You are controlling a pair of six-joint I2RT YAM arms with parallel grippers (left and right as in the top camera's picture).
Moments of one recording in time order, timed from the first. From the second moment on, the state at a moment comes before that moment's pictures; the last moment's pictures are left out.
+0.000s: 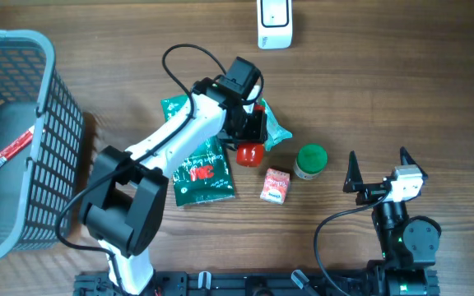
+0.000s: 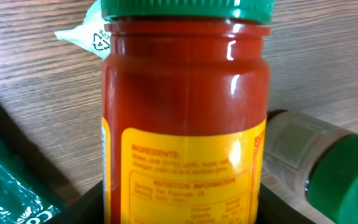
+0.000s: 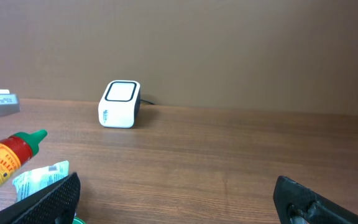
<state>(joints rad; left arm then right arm) -0.55 1.93 1.43 -0.82 0.27 -0.42 0.00 0.01 0.01 0.00 -0.07 -0.03</state>
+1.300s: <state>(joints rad) -0.69 1.81 1.48 -0.56 -0.02 -0.44 0.00 0.01 0.01 0.00 -0.07 -0.03</state>
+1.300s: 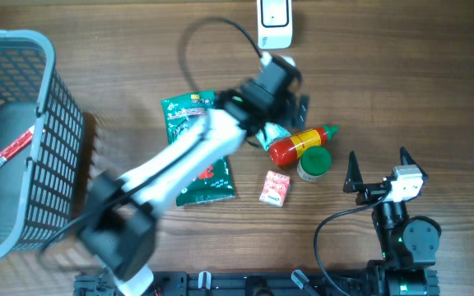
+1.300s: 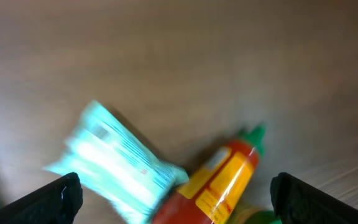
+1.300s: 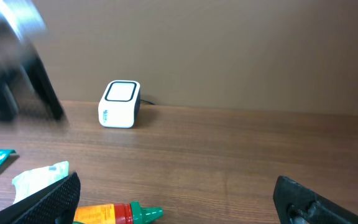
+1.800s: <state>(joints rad) -0.13 1.23 1.53 -0.70 -0.26 -0.53 0.00 0.01 0.01 0.00 -0.07 -0.03</state>
